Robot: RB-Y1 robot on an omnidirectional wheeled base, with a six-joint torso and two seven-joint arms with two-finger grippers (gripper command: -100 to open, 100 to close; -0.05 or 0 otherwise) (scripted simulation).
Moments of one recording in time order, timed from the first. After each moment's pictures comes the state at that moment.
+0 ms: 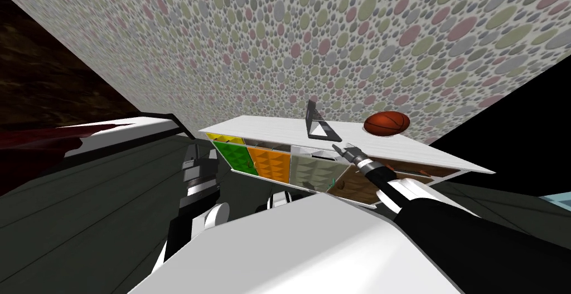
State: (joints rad) left arm 0.48 -0.04 0.02 -2.26 0.12 -0.40 -0.11; right arm 0.89 -0.68 -0.47 -2.30 0.45 -0.01 0.23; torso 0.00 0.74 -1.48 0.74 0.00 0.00
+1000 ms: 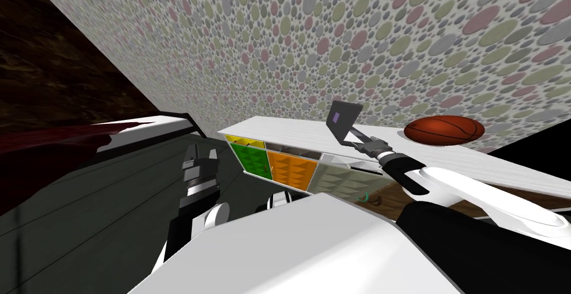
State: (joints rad) left arm 0.48 -0.04 0.02 -2.26 0.12 -0.40 -0.11; right arm 1.03 -0.91 -0.66 -2.18 0.56 0.24 0.36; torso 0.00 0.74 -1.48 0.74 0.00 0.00
